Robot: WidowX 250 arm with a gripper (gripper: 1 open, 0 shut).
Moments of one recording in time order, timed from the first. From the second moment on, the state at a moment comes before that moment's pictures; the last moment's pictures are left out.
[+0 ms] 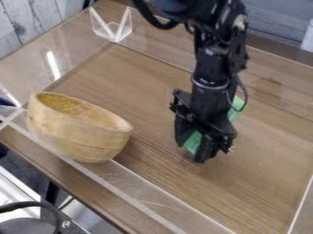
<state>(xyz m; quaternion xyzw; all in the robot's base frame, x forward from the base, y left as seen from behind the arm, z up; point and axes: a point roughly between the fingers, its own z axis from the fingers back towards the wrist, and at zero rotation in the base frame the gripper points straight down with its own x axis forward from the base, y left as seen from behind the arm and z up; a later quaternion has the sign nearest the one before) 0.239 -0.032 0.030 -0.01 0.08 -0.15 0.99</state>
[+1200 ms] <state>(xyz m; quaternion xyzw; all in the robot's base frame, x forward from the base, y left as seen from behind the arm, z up) 0.276 -0.027 0.020 -0.05 0.10 -0.12 0.99</state>
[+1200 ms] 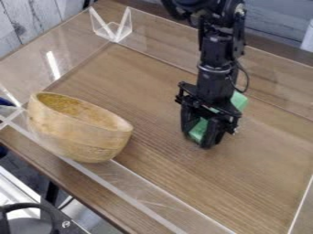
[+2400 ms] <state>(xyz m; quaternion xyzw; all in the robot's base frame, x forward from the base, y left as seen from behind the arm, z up) 0.276 -0.027 0.022 -0.05 0.10 -0.10 0.99</state>
